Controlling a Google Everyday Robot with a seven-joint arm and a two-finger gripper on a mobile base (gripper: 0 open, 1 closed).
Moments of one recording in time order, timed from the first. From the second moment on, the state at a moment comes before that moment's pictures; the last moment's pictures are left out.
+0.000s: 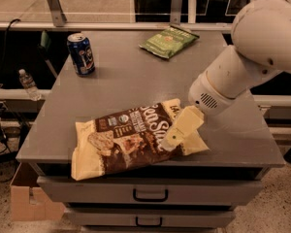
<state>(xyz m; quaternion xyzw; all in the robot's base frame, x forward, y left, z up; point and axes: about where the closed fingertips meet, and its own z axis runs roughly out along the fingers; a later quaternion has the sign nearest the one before) 0.474 -0.093 0.843 -0.48 0.85 0.15 0.18</state>
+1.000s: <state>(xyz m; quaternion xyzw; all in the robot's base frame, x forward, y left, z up) 0.477 -0.088 0.841 -0.48 0.84 0.16 0.18</state>
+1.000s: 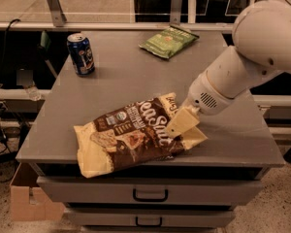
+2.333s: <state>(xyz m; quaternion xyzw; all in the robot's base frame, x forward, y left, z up) 0.504 0.005 1.036 -0.55 0.68 0.27 0.40</state>
